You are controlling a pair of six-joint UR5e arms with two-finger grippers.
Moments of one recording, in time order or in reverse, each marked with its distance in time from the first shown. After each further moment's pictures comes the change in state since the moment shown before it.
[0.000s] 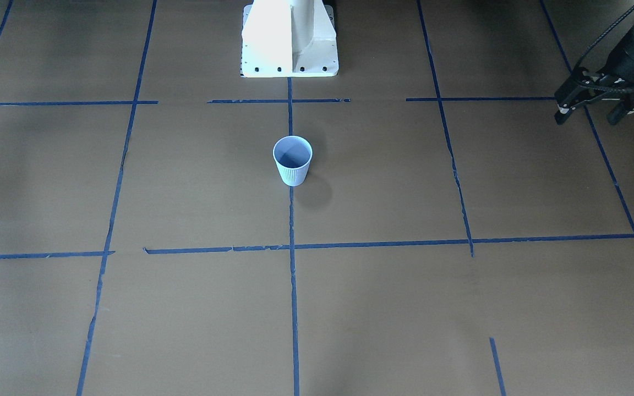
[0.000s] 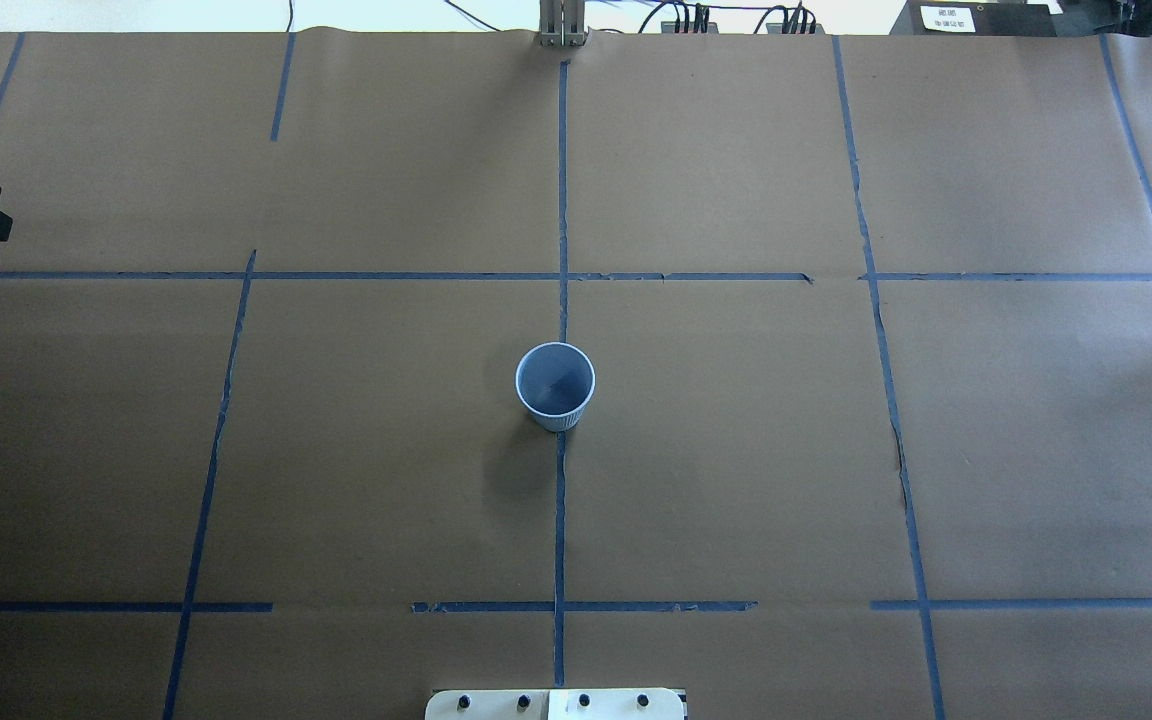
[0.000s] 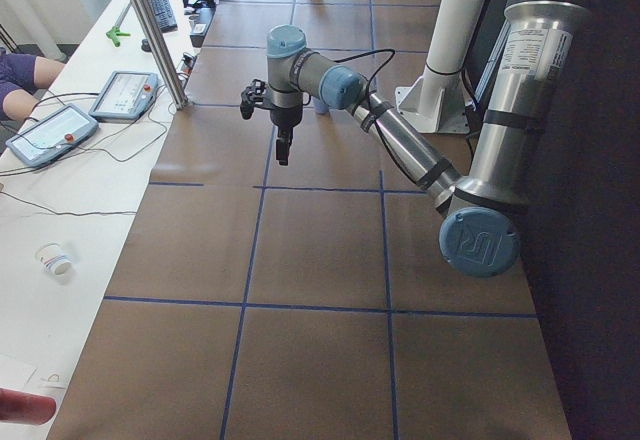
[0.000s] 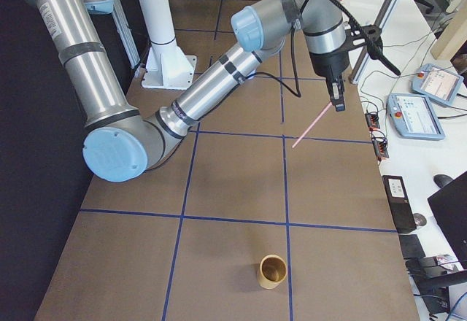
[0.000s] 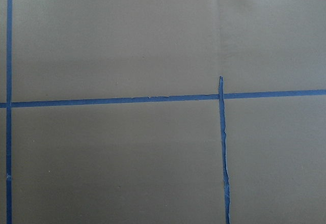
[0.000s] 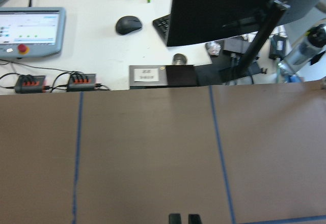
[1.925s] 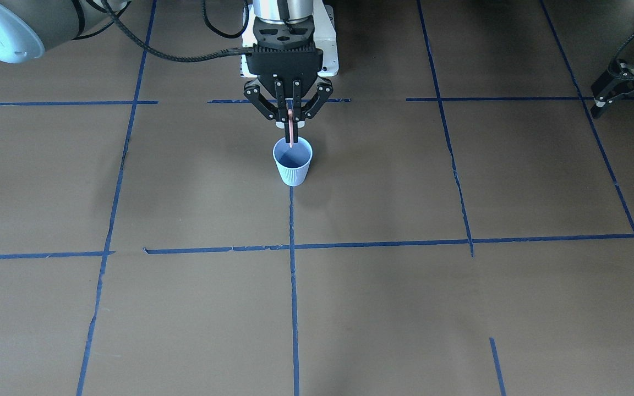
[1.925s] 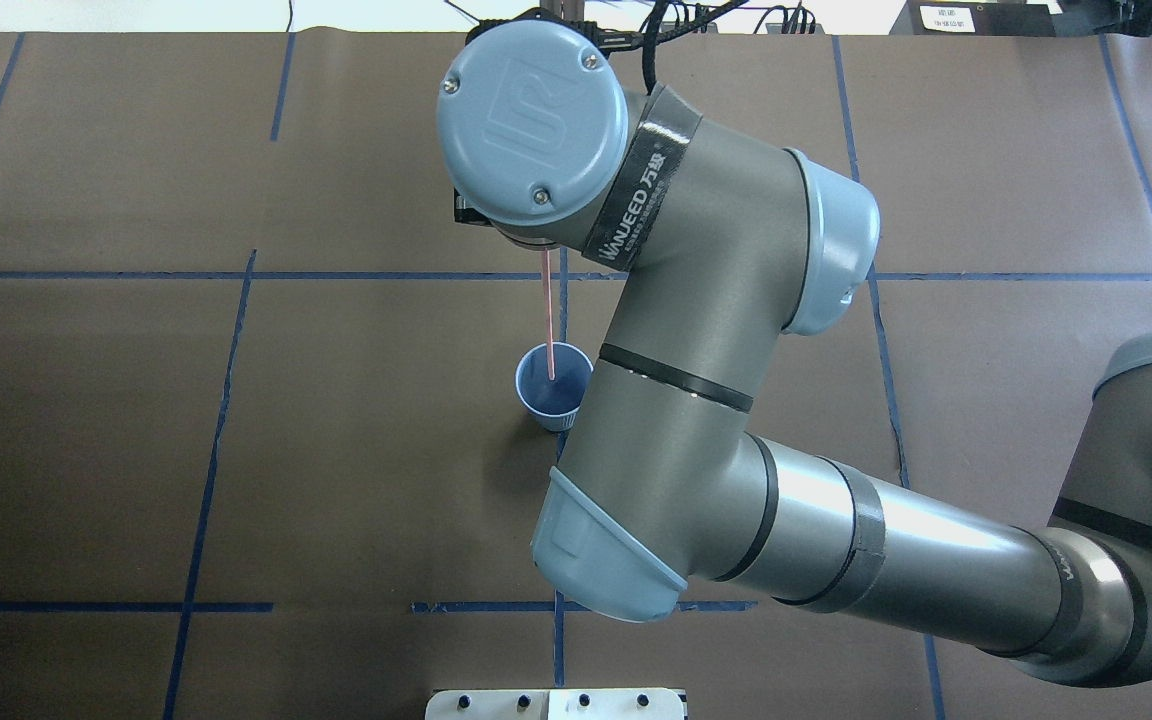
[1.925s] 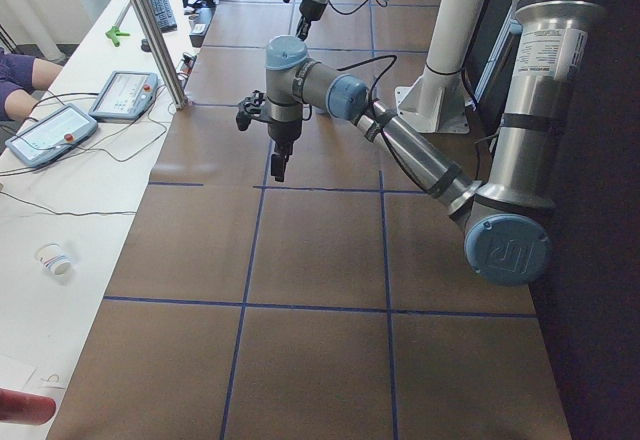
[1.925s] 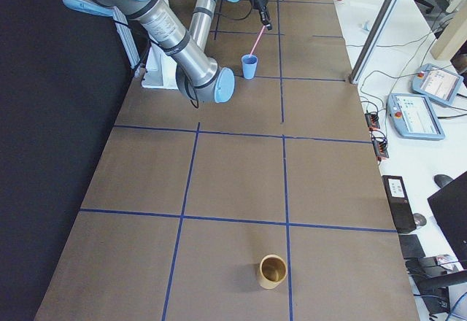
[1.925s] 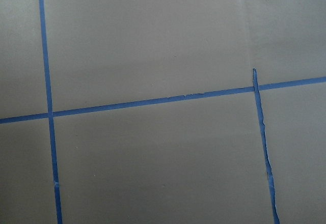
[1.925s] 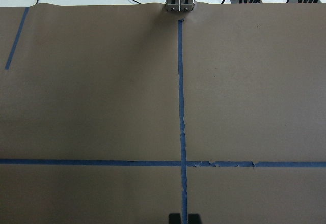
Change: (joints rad) left arm -0.080 0.063 -0.001 0.008 0.010 0.188; right arm -1.074 0.493 -0.162 0.055 -0.694 0.827
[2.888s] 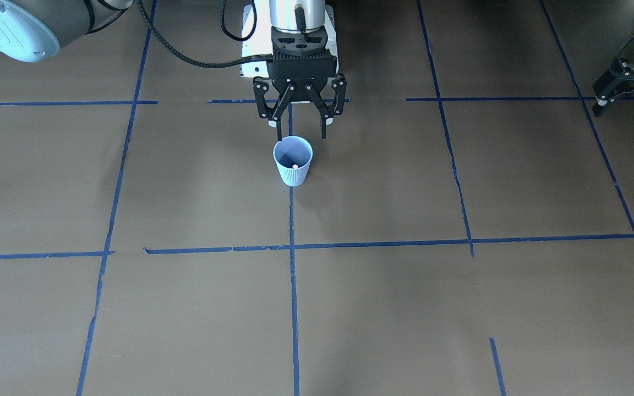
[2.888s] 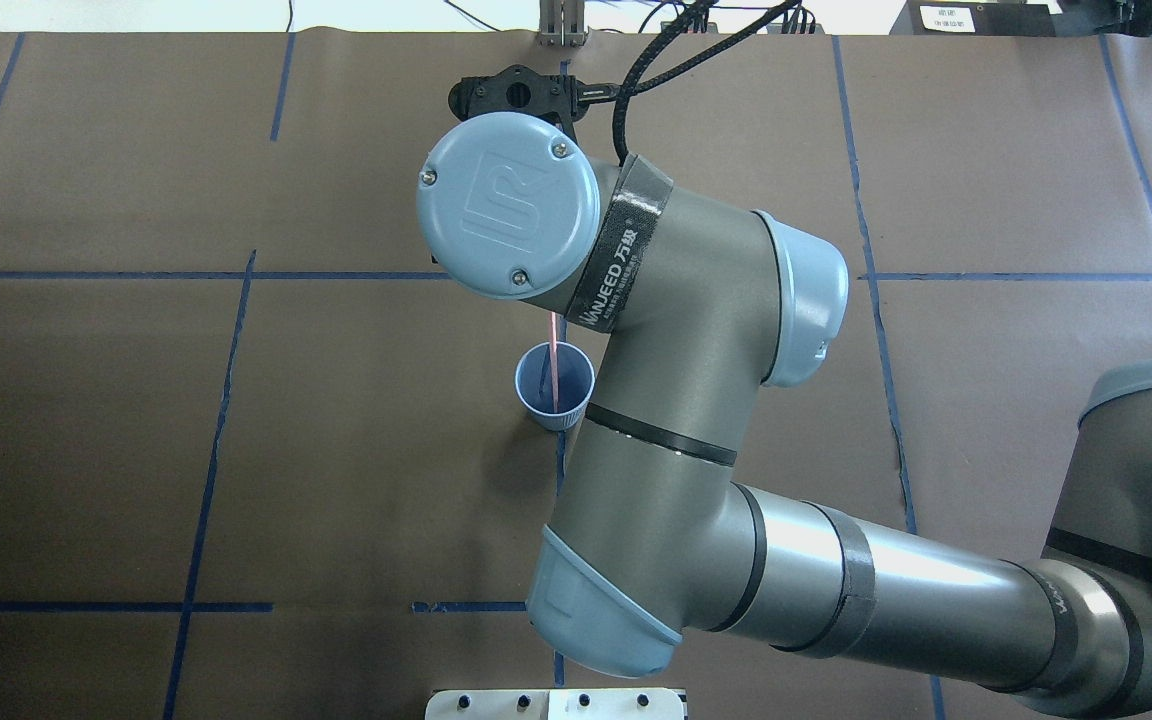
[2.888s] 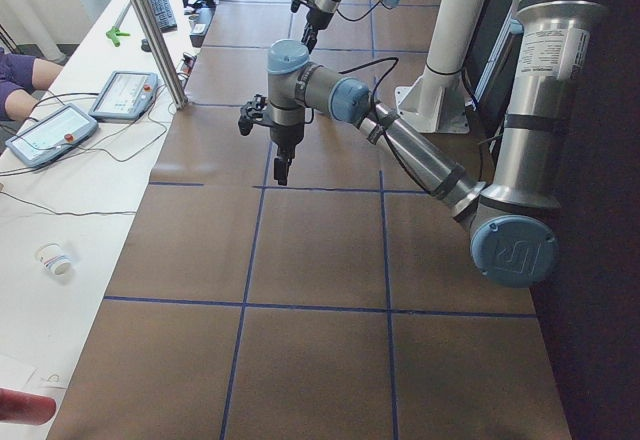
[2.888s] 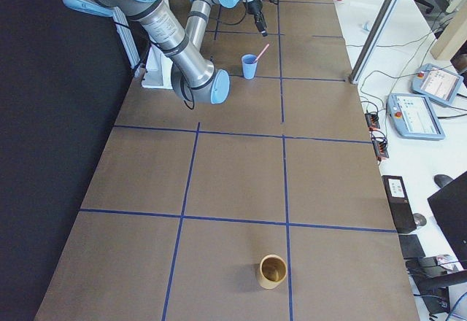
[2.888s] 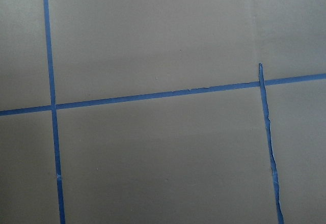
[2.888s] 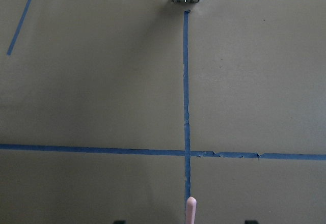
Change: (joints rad) left arm -0.003 0.020 -0.005 0.000 -0.004 -0.005; right arm -0.040 -0.018 0.024 -0.013 -0.041 0.007
